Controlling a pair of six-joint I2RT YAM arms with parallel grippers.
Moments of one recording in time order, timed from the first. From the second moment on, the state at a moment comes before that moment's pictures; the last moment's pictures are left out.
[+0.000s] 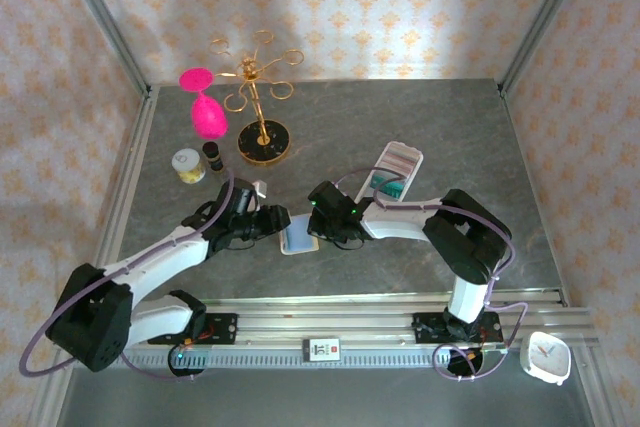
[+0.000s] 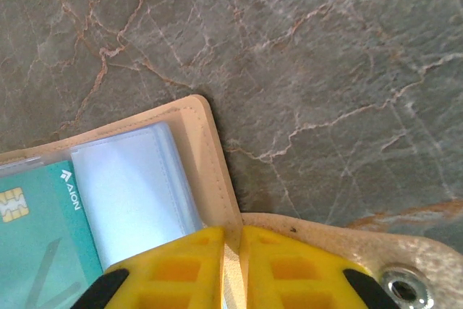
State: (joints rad) left arm -0.45 1.18 0.53 -0.17 0.34 -0.84; right arm 0.90 1.79 0.95 -0.18 -0.07 1.09
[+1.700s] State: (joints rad) left arm -0.48 1.43 0.47 0.10 0.39 -0.88; right arm 0.84 1.61 0.83 -0.20 -0.03 1.13
